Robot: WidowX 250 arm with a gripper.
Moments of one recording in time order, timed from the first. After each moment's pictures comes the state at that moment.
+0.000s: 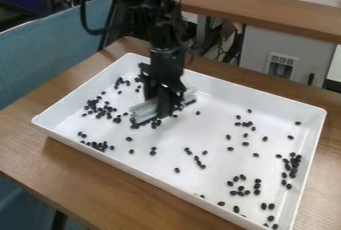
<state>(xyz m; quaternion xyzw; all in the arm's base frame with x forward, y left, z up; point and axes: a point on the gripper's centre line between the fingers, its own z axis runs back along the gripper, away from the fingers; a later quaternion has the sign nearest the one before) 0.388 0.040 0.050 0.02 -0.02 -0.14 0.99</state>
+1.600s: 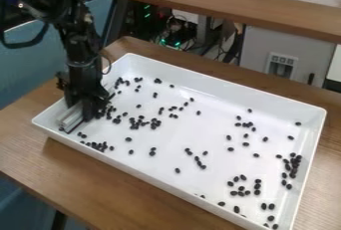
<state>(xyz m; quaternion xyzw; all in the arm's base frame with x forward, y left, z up) 0.348 0.166 0.013 0.07 -0.05 0.01 1.00</state>
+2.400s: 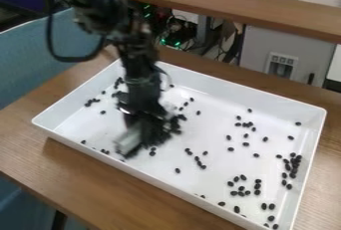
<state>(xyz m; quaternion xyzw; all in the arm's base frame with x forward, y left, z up) 0.354 0.026 0.013 -0.04 -0.03 -0.09 0.99</state>
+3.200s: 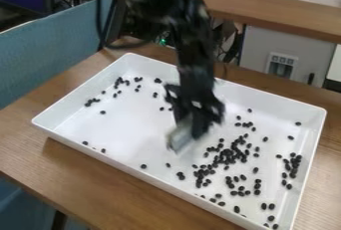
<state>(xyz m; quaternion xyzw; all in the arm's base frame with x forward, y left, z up) 0.382 -0.015 0.047 -0.03 -0.05 -0.07 1.00</state>
